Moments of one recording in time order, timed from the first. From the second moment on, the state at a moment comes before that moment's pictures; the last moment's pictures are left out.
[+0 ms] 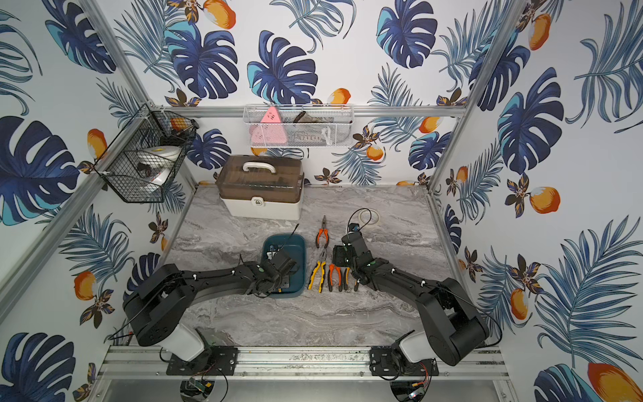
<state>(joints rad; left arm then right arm) -0.74 1.62 0.81 -0.37 -0.35 -0.84 0.55 1.45 0.70 0.02 0.17 0.49</state>
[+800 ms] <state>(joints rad) -0.74 1.48 0.81 -0.35 -0.38 -0.68 0.54 1.47 0.70 0.05 0.13 0.50</state>
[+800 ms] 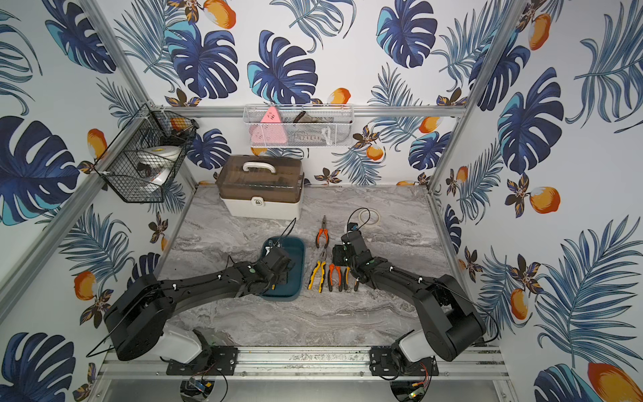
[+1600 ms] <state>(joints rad) -0.75 1.22 0.55 0.07 -0.13 -0.42 0.54 1.41 0.67 0.09 0.01 0.53</state>
